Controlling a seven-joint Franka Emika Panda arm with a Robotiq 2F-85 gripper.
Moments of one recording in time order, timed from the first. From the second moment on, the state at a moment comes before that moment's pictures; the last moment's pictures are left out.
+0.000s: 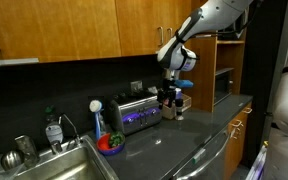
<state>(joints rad) 0.00 -0.08 -0.14 -2.42 0.34 2.38 -0.51</state>
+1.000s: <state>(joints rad) -0.04 0.03 -0.13 -2.31 0.33 2.38 -0.51</state>
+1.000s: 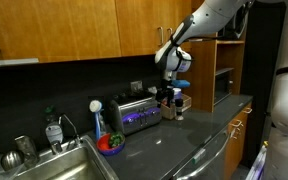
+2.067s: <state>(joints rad) -0.08 0.15 -0.09 -2.23 0.32 2.38 -0.51</state>
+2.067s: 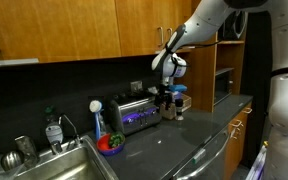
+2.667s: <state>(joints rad) -0.08 0.17 -0.04 -2.22 0.26 2.38 -0.50</state>
